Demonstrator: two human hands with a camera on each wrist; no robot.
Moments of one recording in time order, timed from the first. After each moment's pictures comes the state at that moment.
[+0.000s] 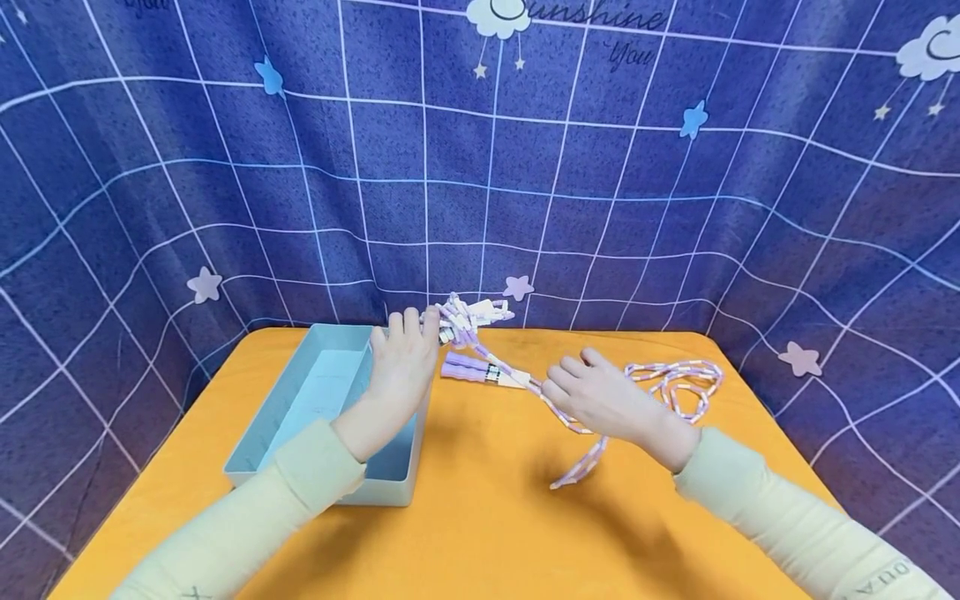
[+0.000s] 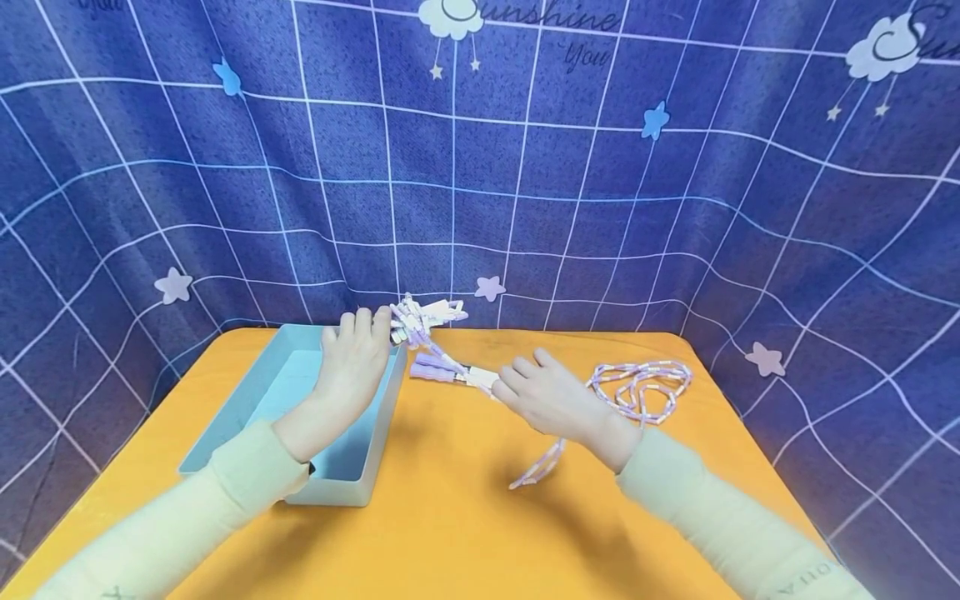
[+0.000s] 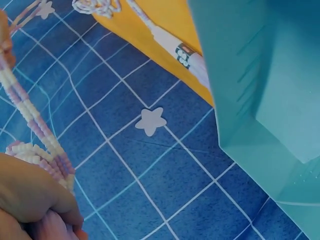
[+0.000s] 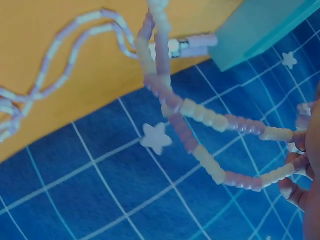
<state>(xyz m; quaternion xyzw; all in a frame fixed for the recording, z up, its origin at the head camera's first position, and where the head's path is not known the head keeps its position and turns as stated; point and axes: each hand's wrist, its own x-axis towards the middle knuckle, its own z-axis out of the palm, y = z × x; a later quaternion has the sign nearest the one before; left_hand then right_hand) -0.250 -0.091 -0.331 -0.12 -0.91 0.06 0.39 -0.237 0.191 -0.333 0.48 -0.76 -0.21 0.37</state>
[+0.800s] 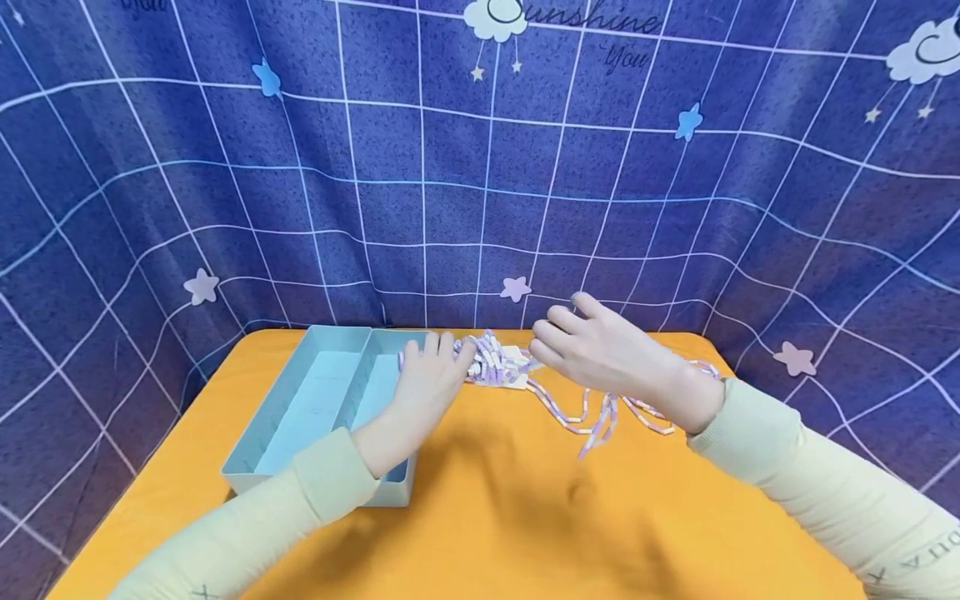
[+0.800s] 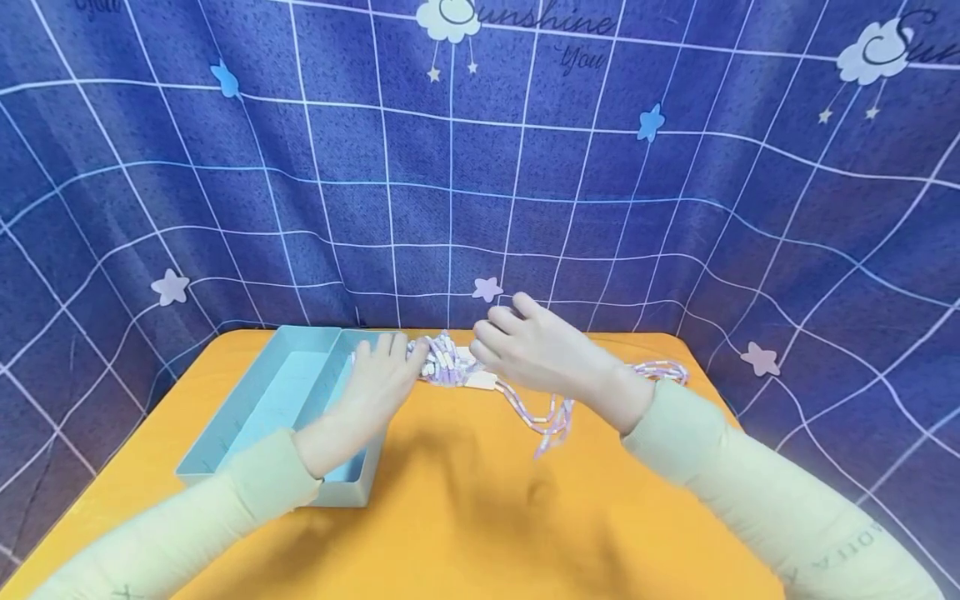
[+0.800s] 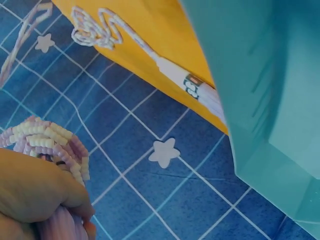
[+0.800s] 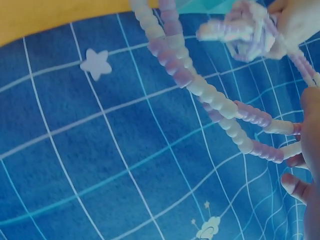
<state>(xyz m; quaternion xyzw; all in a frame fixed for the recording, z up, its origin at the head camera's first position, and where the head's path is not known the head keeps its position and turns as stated) -0.243 -0.070 -0.349 -0.23 -0.88 0.10 0.40 -0.219 0.173 -0.240 0.51 -0.69 -0.28 0.43</state>
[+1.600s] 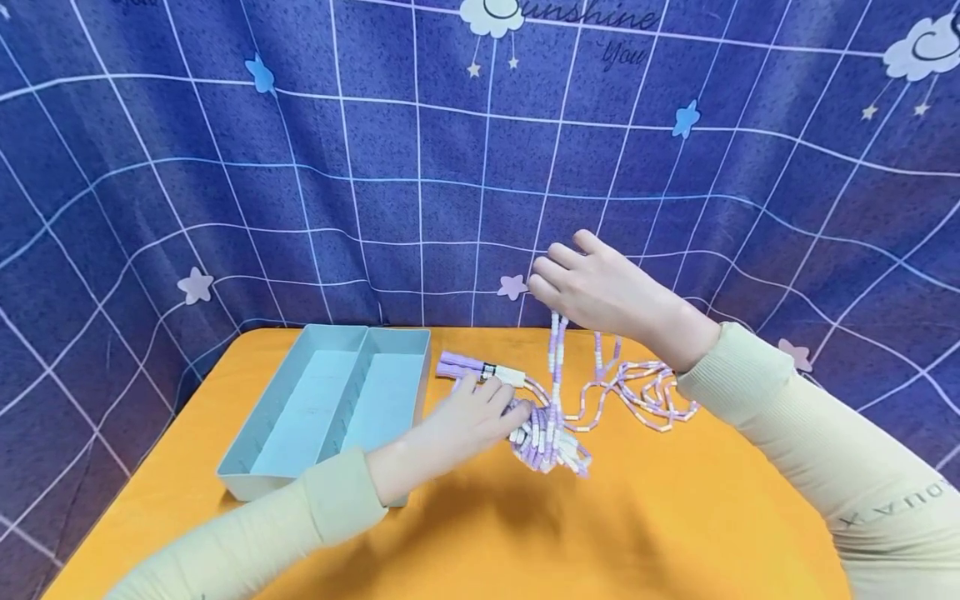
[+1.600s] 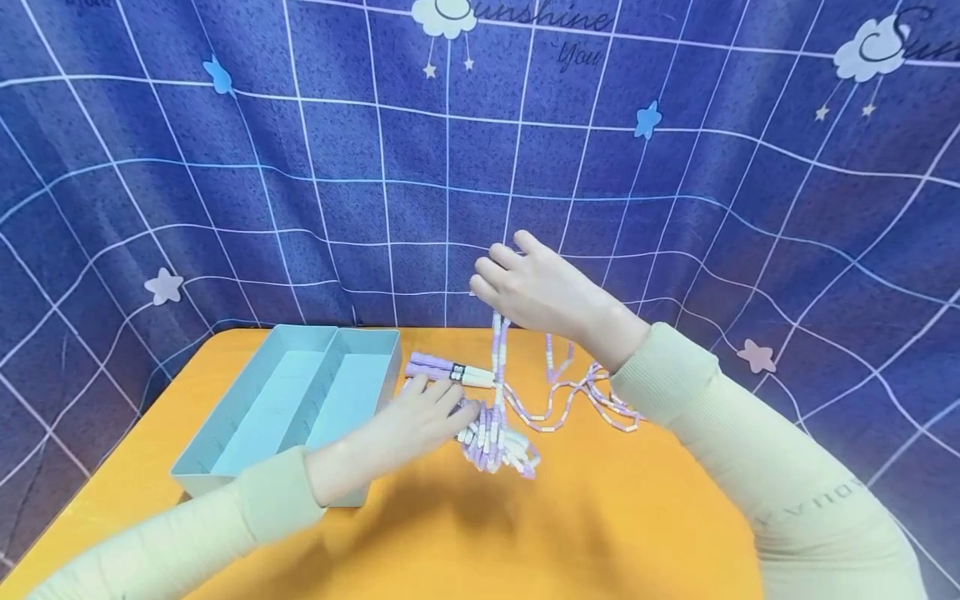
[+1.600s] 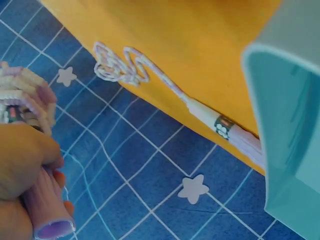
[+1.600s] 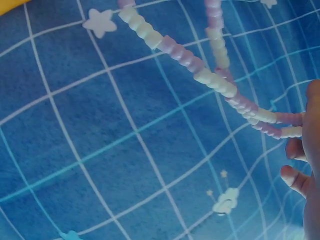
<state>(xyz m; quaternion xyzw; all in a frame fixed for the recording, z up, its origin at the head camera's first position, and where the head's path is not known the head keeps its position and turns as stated) -0.214 -0.041 -0.358 -0.46 -0.76 0.13 0.44 -0.250 0.174 -0.194 0.50 -0.71 -0.27 0.41</state>
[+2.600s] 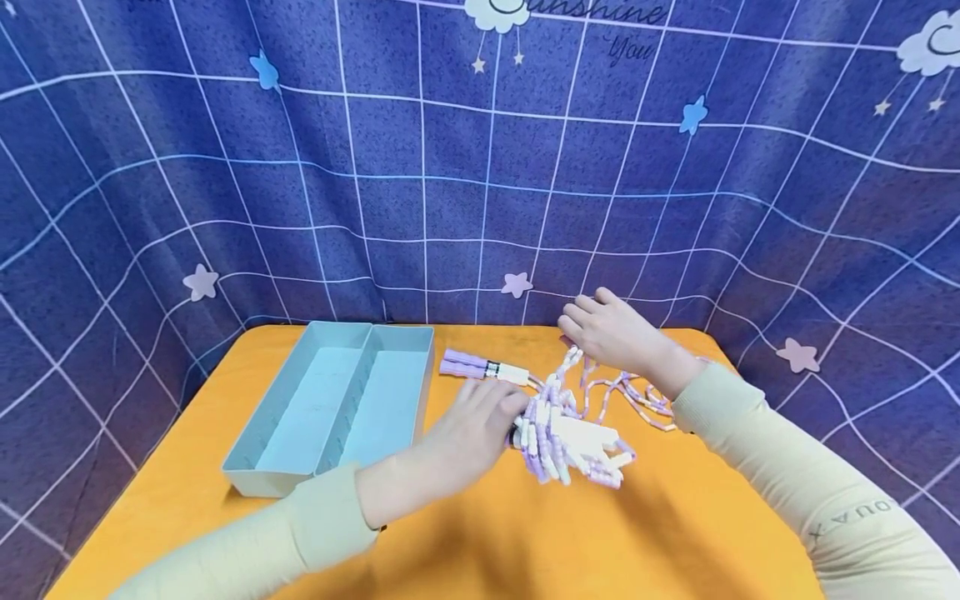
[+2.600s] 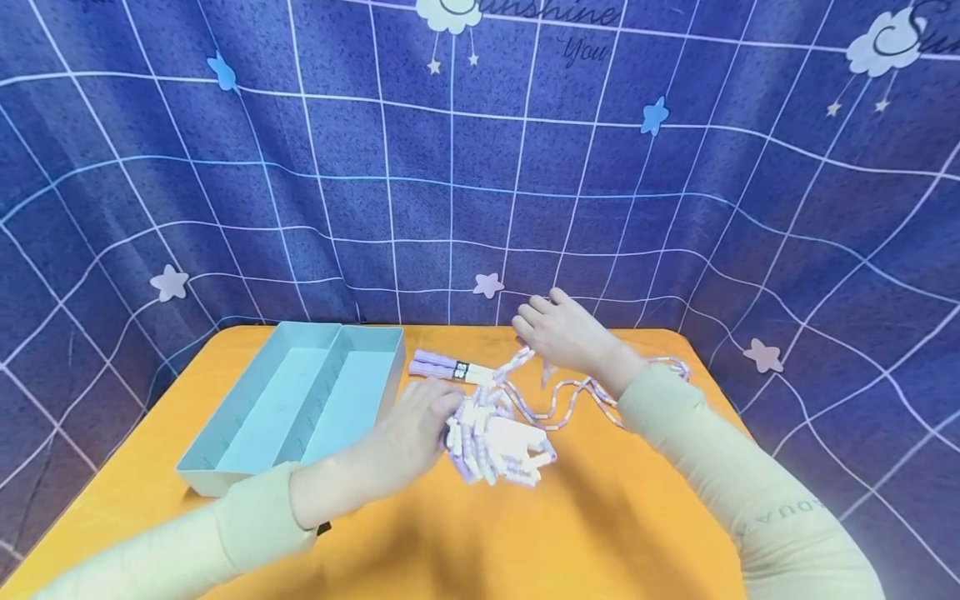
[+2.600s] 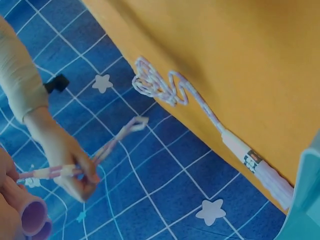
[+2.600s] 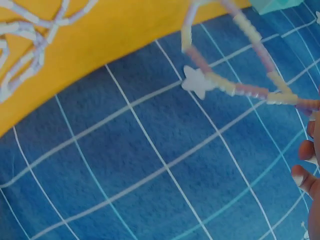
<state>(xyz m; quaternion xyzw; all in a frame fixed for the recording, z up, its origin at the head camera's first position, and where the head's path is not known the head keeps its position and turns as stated) -0.177 -0.041 -0.333 -0.50 -0.77 -0.12 0.39 -0.295 0.213 -0.294 0.48 -0.77 -0.22 0.37</state>
